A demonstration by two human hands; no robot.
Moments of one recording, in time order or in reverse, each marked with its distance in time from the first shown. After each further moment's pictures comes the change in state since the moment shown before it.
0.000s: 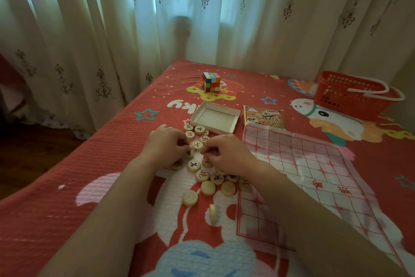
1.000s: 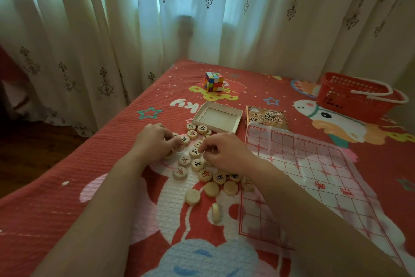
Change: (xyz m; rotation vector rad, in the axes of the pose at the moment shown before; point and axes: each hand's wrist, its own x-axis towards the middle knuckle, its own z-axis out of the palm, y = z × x) left_hand -0.001 -0.029 -0.005 -0.113 -0.013 -0.149; right_hand -0.001 -0.015 -0.006 0.035 -0.033 -0.055
